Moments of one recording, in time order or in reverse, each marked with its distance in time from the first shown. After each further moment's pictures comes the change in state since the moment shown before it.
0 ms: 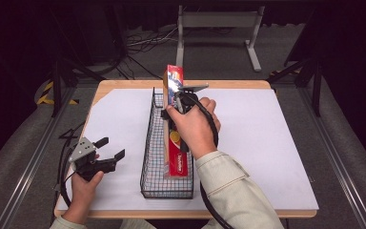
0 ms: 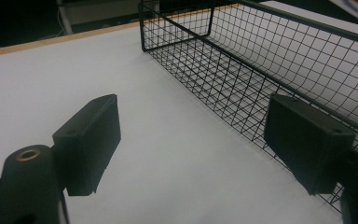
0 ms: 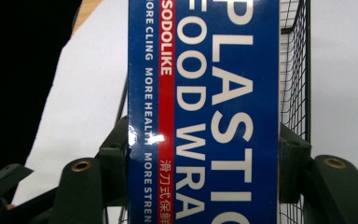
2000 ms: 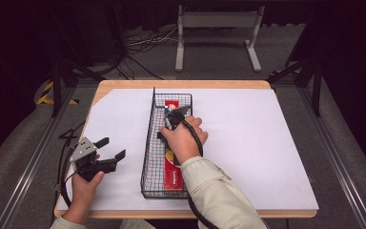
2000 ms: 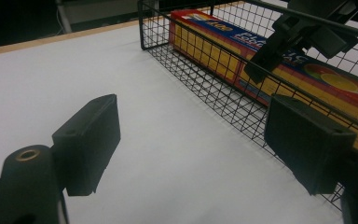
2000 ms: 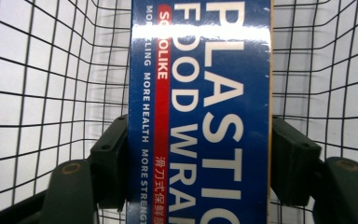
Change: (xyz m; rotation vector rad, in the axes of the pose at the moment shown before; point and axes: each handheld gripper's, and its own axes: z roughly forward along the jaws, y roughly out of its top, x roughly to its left) left arm 0.000 0.000 0.000 0.004 -0.004 0.002; right arm -0.008 -0.038 0.095 0.255 -0.170 0.011
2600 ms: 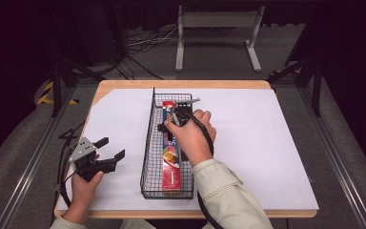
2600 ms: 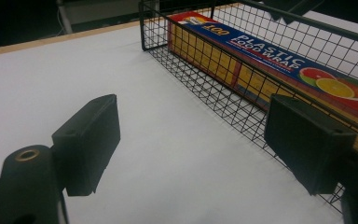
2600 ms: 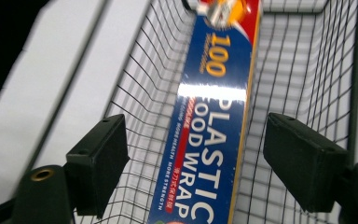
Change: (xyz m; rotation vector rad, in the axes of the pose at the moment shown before) left arm 0.000 0.000 -0.001 0.002 0.005 -0.005; right arm -0.015 0.000 -0.051 -0.261 0.169 -0.149
